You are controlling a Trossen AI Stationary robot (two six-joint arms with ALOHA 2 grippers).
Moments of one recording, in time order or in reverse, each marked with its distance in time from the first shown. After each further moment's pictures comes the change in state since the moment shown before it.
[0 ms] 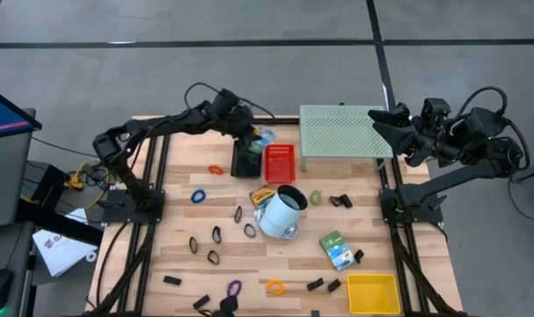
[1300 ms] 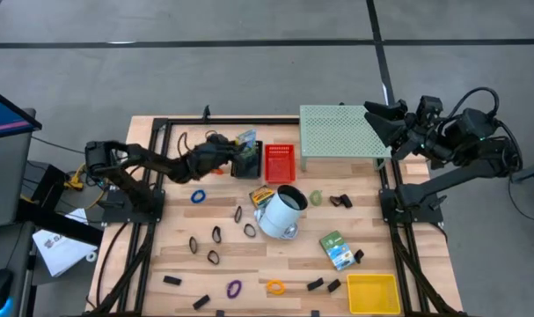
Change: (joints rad) left arm -0.322 -0.100 -0.663 0.989 -0.938 -0.444; right arm -0.001 0.053 0.000 0.066 0.157 -0.063
